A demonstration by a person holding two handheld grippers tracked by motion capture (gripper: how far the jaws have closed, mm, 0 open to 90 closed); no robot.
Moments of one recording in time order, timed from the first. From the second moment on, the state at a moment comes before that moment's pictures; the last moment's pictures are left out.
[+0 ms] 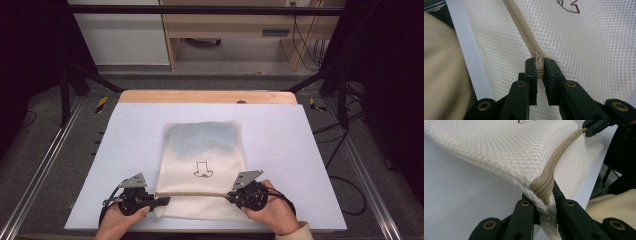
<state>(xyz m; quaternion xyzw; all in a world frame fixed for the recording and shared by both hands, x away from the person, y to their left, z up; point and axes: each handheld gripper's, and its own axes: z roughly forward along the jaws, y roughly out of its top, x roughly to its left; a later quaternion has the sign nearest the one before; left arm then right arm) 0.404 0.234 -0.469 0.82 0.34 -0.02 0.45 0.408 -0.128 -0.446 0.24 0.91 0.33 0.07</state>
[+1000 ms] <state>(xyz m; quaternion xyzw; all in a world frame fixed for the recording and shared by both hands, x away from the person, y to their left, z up) 0.404 0.234 -0.469 0.82 0.34 -0.02 0.45 0.406 -0.137 -0.448 0.25 0.91 0.33 0.08</state>
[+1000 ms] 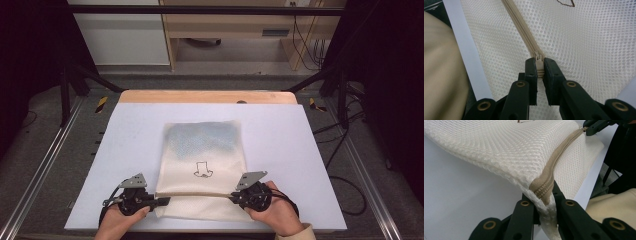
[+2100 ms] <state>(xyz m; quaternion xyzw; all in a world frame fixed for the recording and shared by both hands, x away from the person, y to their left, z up) 0.404 0.235 -0.468 0.82 0.34 -0.02 0.45 0.402 -0.156 -0.450 0.27 0.90 0.33 0.08</state>
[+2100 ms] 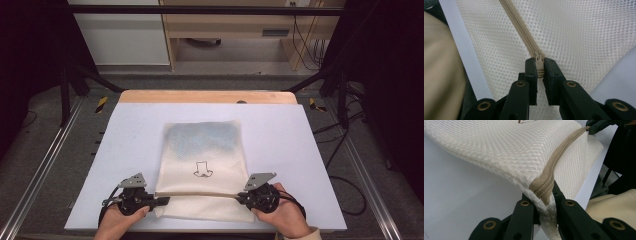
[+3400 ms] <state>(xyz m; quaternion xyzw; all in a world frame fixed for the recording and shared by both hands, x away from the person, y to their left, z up) 0.403 0.236 -0.467 0.82 0.34 -0.02 0.45 0.397 -0.170 -0.453 0.28 0.90 0.33 0.09</state>
